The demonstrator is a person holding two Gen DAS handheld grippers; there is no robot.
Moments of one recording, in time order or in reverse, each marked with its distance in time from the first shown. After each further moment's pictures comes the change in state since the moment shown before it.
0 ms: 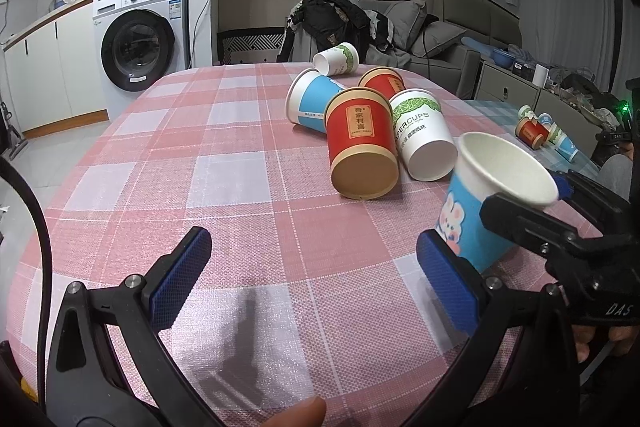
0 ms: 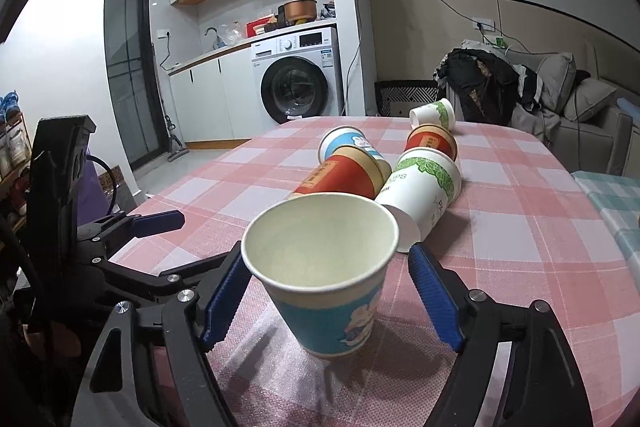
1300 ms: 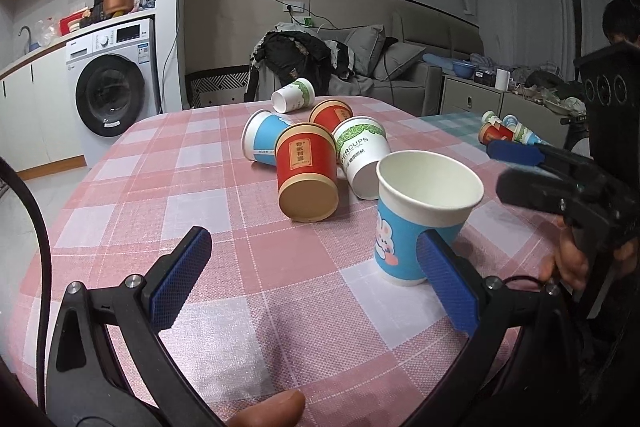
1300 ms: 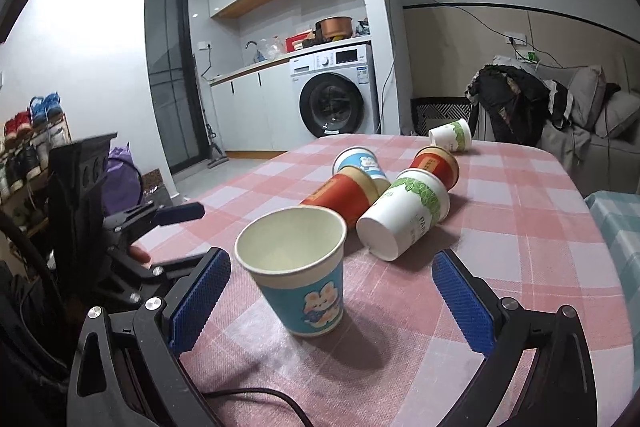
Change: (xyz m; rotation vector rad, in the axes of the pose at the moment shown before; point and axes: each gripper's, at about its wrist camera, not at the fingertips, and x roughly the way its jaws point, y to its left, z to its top) left arm -0.035 -0.033 -0.008 0.113 -0.135 -0.096; right arm -0.036 -0.043 -0.002 -0.051 -0.050 0.167
